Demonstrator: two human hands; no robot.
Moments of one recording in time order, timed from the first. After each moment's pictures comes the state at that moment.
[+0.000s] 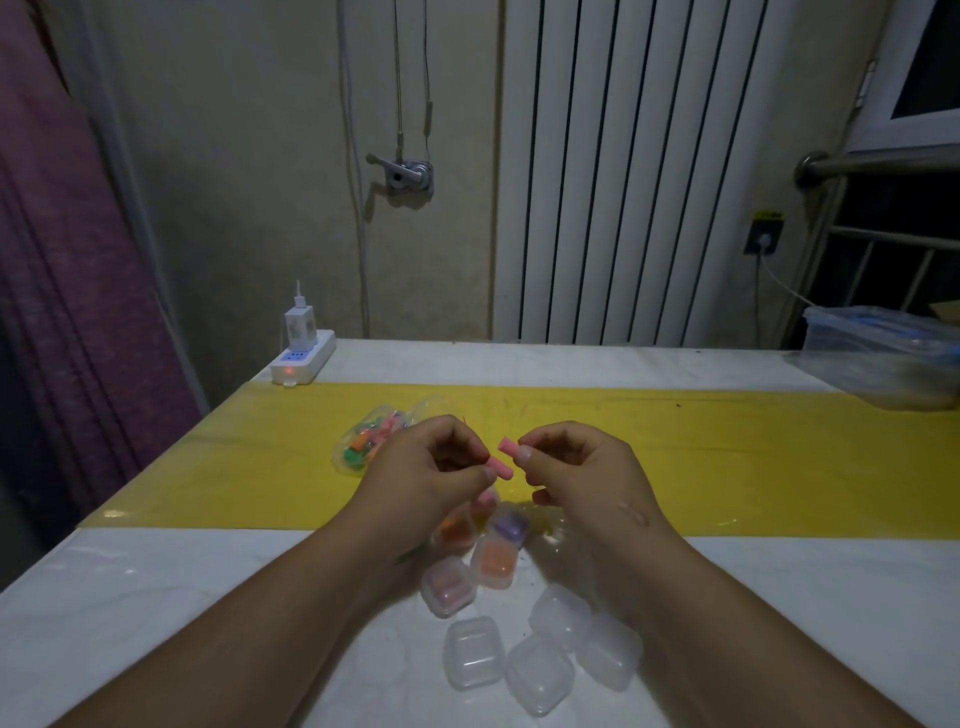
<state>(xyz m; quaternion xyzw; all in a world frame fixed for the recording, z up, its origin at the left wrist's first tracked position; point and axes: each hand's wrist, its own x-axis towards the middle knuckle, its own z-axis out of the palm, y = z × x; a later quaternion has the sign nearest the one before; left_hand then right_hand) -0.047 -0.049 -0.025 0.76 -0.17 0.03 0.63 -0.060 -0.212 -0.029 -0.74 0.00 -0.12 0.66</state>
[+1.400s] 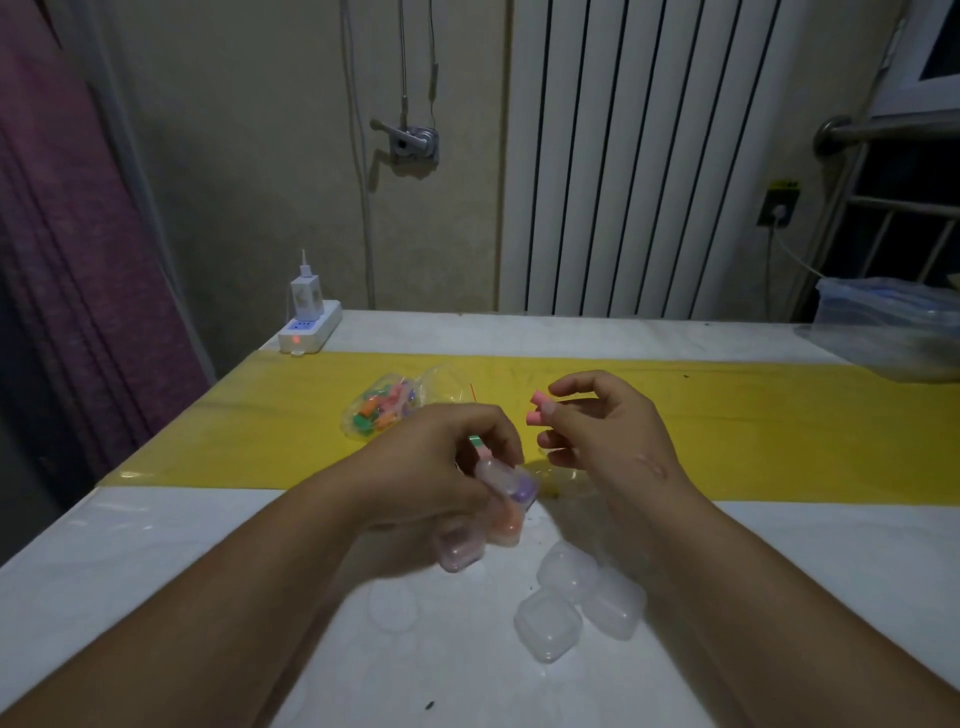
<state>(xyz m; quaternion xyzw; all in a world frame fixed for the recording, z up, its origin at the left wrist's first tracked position) -0.052 -0.033 -0.014 0.86 -0.30 -0.04 0.40 -0.062 -0.218 -0.023 -0.72 0.01 -0.12 0.69</state>
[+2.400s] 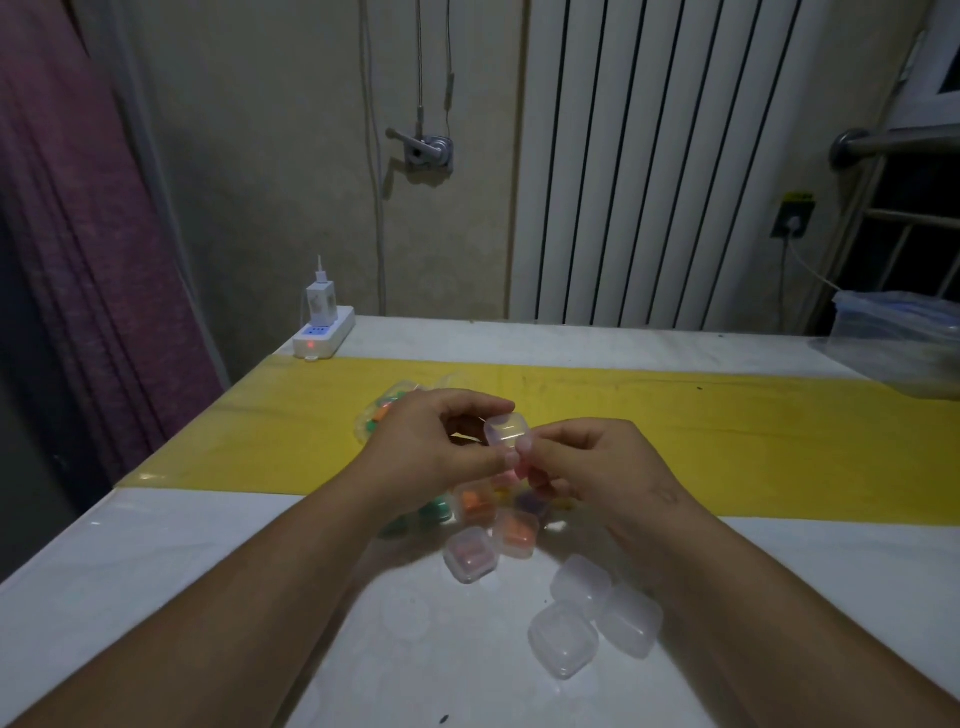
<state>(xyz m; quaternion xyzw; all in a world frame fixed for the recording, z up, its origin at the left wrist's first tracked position) -0.040 -0.031 -0.022 0.80 -0.20 0.05 0.56 -0.073 -0.210 -0.025 -0.74 -0.05 -0.01 0.67</state>
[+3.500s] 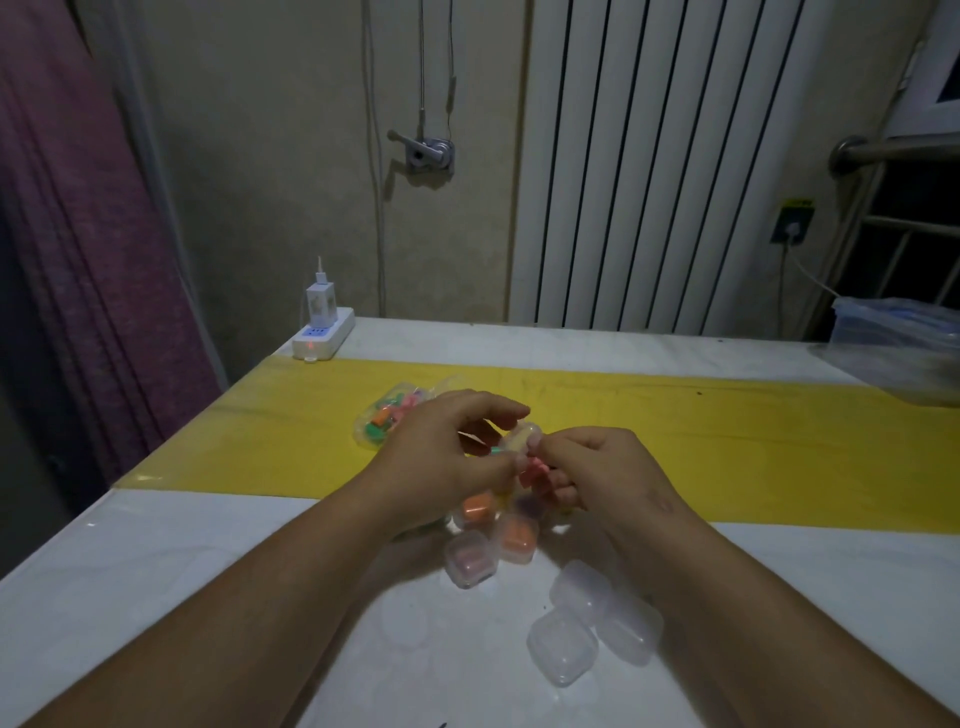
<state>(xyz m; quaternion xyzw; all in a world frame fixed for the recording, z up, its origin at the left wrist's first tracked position) -0.038 -0.037 -0.027 0.83 -0.26 0.11 0.48 -0.069 -0.205 -0.027 -0.76 0.02 -0.03 0.65</state>
